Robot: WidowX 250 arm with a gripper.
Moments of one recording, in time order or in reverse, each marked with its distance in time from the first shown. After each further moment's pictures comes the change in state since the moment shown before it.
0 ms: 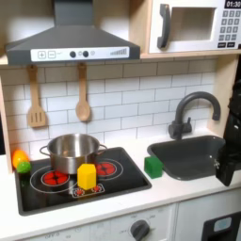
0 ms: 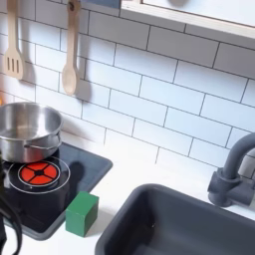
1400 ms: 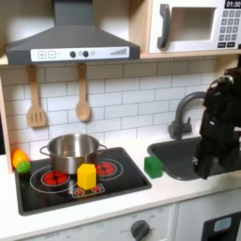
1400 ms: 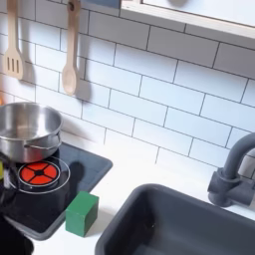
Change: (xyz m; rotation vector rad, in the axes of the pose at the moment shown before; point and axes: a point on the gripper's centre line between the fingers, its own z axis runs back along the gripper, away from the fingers) arm 0.034 0.023 -0.002 -0.025 -0.058 0.128
